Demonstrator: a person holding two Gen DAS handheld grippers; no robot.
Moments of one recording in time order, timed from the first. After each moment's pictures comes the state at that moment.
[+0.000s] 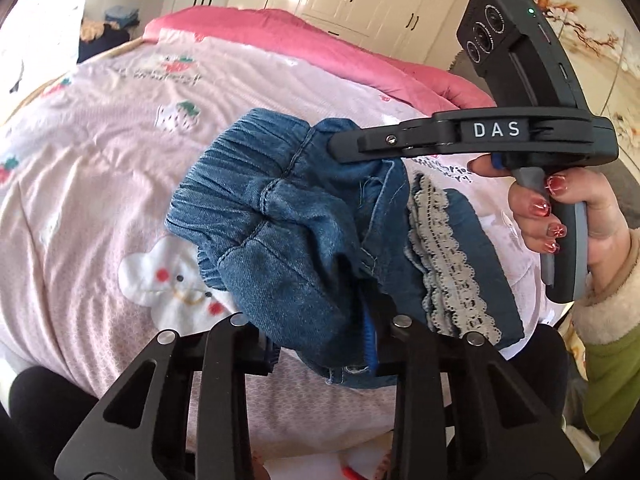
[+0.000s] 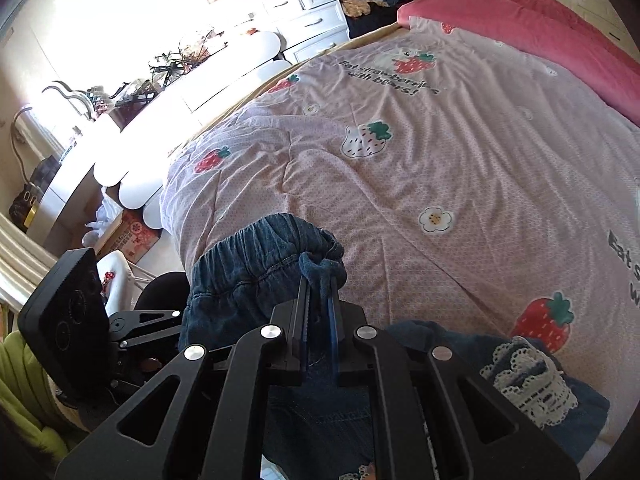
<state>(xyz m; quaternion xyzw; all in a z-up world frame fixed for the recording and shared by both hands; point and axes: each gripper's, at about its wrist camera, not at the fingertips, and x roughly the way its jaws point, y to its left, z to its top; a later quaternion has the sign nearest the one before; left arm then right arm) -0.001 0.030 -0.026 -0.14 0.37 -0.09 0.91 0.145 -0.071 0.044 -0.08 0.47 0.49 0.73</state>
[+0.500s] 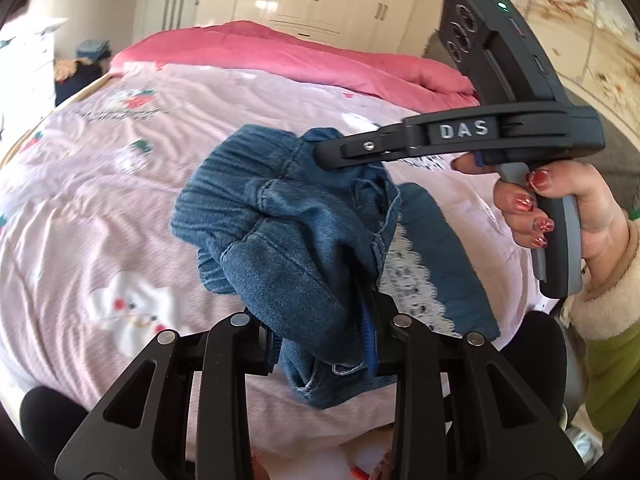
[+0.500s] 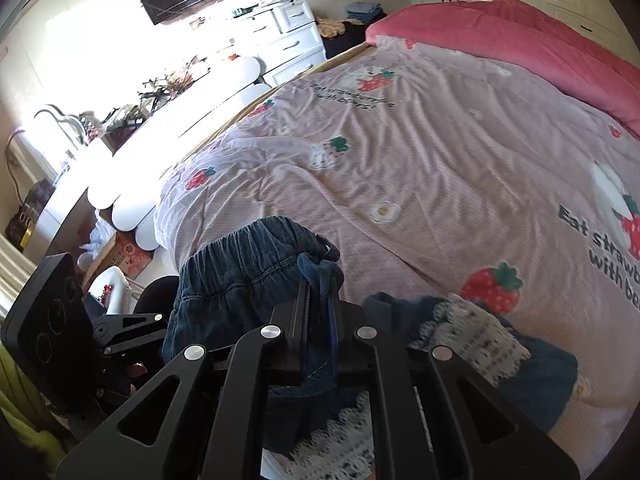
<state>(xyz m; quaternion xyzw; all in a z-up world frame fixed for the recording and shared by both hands) 0.001 -0.046 0.001 -0.07 0.37 -0.12 0.92 0.150 -0.143 0.056 -0.05 0.46 0.46 0.76</state>
